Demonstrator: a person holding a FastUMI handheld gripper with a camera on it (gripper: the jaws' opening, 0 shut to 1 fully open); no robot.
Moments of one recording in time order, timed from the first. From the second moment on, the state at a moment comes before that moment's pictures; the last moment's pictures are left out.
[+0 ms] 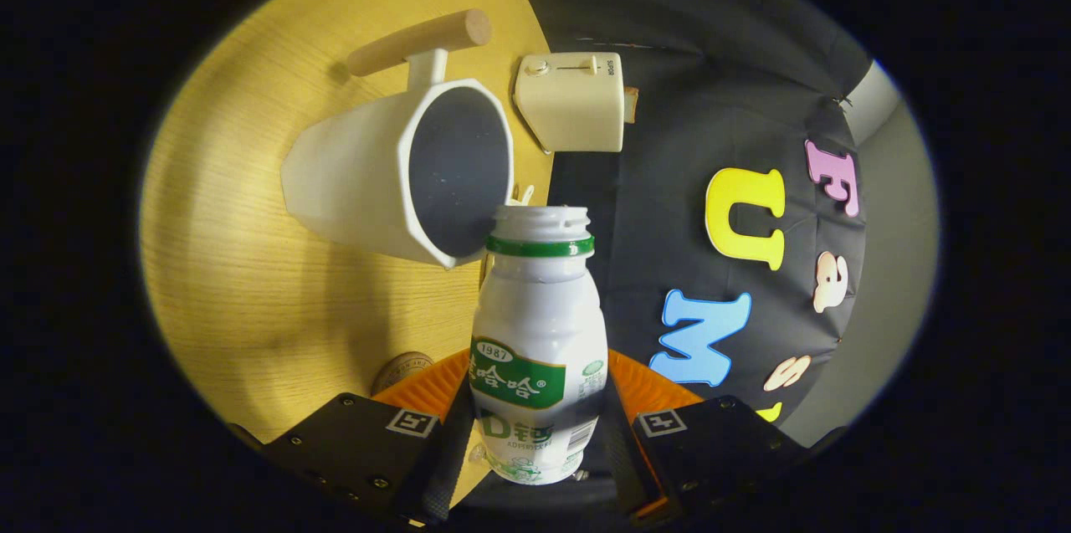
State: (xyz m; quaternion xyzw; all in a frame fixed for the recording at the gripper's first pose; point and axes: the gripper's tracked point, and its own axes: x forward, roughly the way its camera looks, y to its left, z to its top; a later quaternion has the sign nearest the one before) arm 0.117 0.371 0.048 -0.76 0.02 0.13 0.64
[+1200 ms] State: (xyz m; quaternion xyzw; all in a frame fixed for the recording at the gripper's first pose) arm 0.117 0.373 0.075 -0.80 0.01 0.11 0.59
